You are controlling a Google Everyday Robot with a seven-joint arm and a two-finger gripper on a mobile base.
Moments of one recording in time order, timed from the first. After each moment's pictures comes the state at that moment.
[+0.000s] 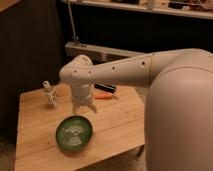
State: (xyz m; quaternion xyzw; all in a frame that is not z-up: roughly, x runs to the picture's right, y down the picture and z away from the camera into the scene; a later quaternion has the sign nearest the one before) arm -0.106 0.101 0.703 -0.26 0.23 0.64 0.68
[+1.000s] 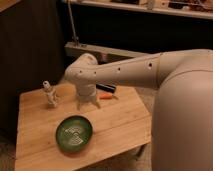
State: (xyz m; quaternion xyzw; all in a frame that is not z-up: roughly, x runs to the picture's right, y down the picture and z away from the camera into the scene) arm -0.079 0.070 0.718 -0.22 0.20 0.66 0.69
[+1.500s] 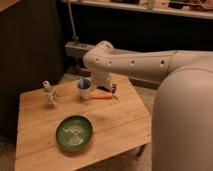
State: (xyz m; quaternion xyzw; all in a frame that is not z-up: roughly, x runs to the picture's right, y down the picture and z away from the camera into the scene) arm -0.008 -0.025 0.770 -0.15 0.15 0.70 0.68
